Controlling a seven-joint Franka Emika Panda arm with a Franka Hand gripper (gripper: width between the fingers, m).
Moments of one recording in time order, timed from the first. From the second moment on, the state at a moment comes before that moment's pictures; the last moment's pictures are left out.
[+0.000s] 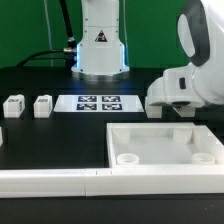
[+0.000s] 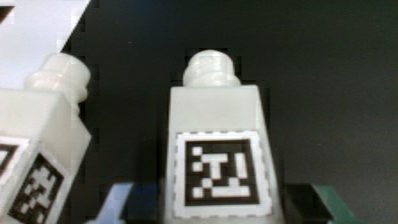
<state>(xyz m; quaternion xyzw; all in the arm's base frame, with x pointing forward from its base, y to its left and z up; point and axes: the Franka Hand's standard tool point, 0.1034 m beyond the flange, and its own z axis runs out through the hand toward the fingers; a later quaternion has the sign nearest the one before) 0.369 0.174 0.009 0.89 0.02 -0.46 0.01</state>
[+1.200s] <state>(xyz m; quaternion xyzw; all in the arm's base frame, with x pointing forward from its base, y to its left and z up) 0.422 0.146 0.112 0.94 0.03 -0.33 -0.01</state>
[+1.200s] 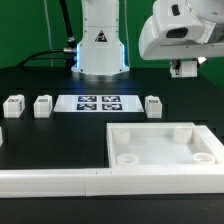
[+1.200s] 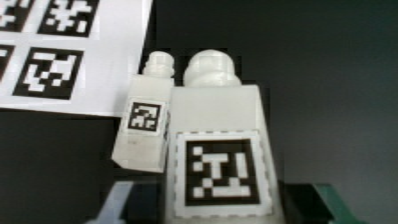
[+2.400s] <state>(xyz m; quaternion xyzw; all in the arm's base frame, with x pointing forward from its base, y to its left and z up) 0.553 0.106 0.156 0.99 0.05 0.11 -0.05</state>
